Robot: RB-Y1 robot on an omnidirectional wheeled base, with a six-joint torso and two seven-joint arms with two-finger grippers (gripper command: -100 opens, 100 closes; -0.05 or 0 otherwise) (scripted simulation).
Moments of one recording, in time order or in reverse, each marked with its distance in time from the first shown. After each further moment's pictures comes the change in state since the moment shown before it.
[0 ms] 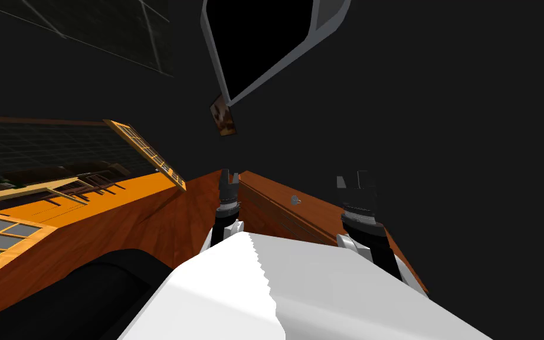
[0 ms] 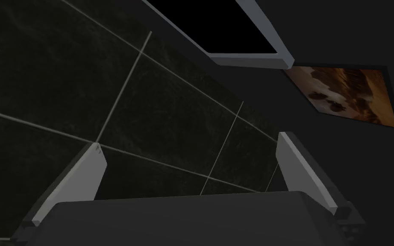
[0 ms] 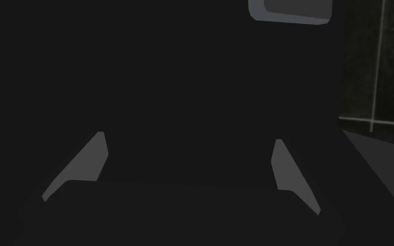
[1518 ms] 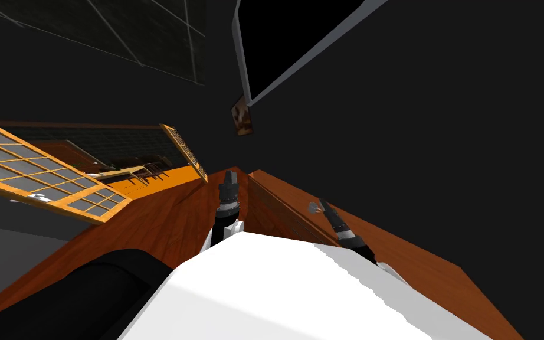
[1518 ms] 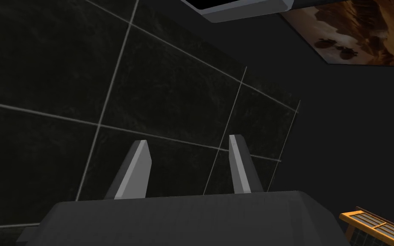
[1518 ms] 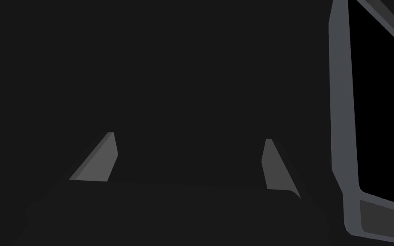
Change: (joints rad) left arm 0.000 0.000 0.000 0.000 0.000 0.000 0.000; right arm 0.066 -0.401 0.139 0.408 0.043 -0.036 0.077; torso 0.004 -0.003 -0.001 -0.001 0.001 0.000
